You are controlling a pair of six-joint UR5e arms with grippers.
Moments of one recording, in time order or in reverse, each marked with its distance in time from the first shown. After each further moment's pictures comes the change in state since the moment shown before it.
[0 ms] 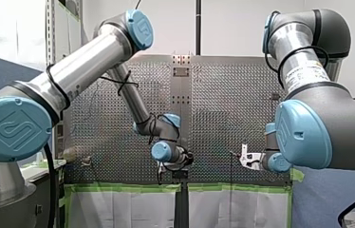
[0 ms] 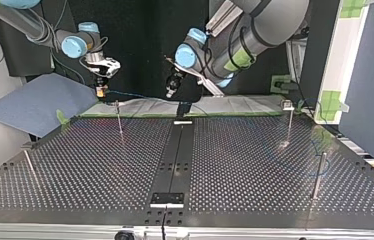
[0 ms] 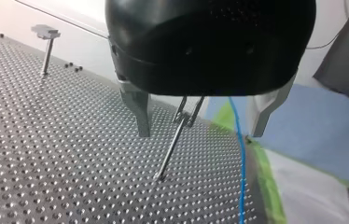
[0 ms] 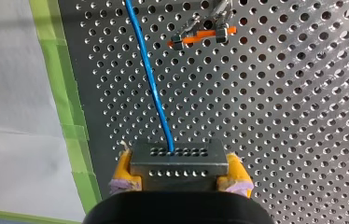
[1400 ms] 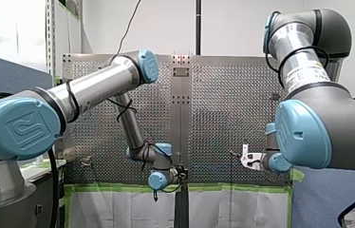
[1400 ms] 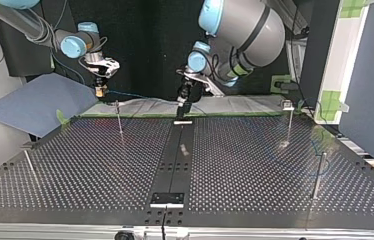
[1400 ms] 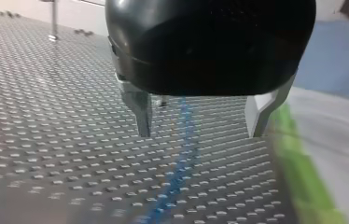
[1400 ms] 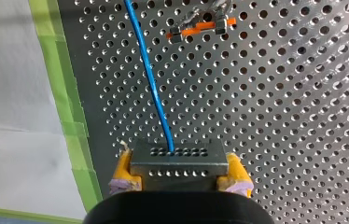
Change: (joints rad) left arm 0.090 -0.238 0.081 0.351 -0.023 0.045; right arm -0.006 0.000 0.000 0.001 0.000 0.003
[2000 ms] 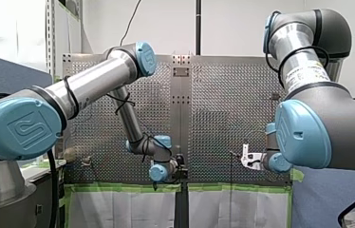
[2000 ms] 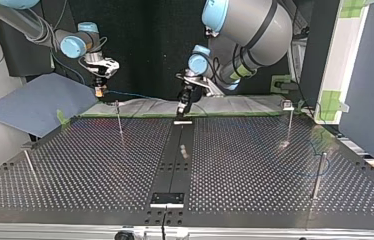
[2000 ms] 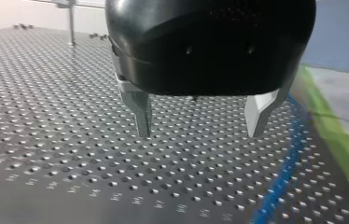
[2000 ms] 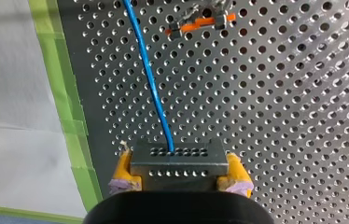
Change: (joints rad) left arm 0.012 0.050 -0.015 0.003 -0.010 0.080; right arm -0.002 0.000 0.000 -0.001 0.004 0.000
